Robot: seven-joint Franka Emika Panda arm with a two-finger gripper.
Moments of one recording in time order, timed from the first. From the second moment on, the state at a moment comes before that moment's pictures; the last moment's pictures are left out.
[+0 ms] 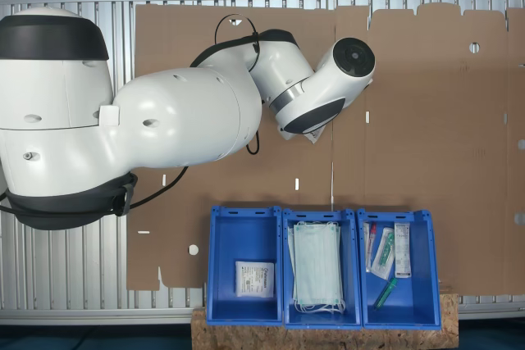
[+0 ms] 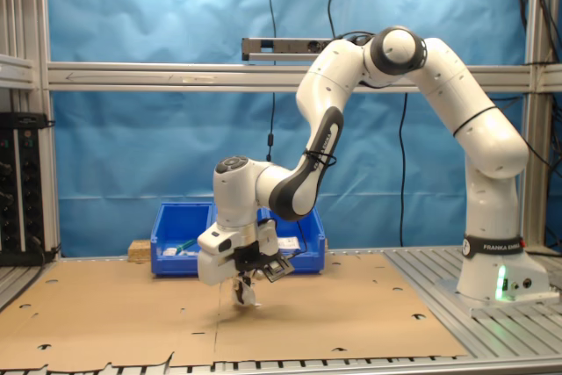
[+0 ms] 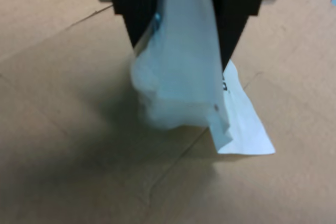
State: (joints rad) arm -0.30 0.63 0.33 -1.98 -0.67 2.40 -0.88
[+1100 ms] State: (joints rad) arm -0.30 0.31 0.34 -2.03 -0.49 2.29 -0.88
